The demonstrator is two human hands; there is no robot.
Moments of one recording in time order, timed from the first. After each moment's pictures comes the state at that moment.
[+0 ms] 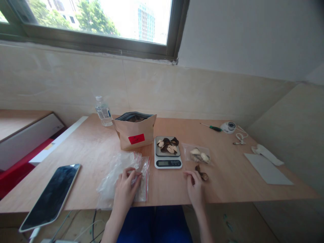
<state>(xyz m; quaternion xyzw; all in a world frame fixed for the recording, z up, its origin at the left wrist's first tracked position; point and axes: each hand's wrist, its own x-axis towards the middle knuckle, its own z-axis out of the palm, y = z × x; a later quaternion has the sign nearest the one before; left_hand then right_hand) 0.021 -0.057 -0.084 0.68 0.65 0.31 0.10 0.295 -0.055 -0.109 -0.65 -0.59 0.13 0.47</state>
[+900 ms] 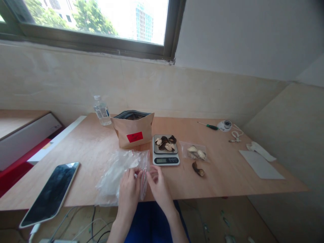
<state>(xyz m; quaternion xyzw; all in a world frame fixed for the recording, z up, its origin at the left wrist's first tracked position) 0.054 -0.067 -0.066 0.63 0.65 0.40 0.14 0.167 -0.061 -0.078 -0.55 -0.55 0.42 0.47</state>
